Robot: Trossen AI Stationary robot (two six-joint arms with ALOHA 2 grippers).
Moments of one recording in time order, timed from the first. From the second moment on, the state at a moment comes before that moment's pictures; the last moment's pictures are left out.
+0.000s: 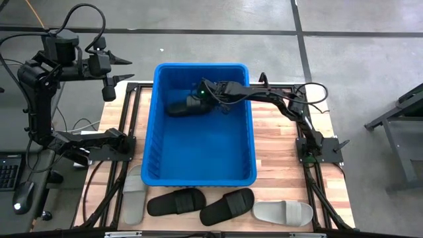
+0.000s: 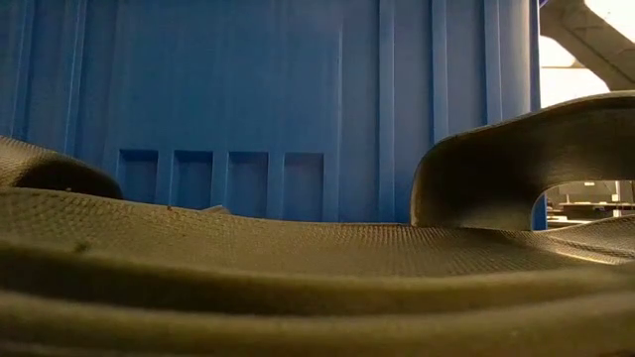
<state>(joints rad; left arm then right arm) 1.16 1.08 1.96 -1.42 0.49 0.80 -0.34 2.20 1.89 -0.74 0.16 1.60</state>
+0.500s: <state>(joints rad) 1.16 1.08 1.96 -1.43 0.54 0.79 -0.34 2.21 1.89 -0.82 0.12 1.55</state>
